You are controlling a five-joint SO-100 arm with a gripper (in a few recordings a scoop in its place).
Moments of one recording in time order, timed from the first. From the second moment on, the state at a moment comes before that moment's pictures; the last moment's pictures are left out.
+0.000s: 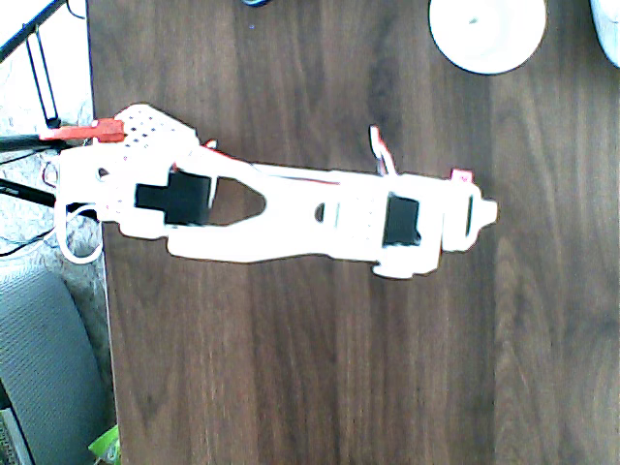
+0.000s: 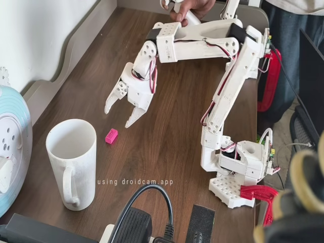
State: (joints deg) arm 7.6 88.4 99.6 55.2 -0.5
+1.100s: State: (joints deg) arm 6.3 67.8 82.8 67.8 1.2
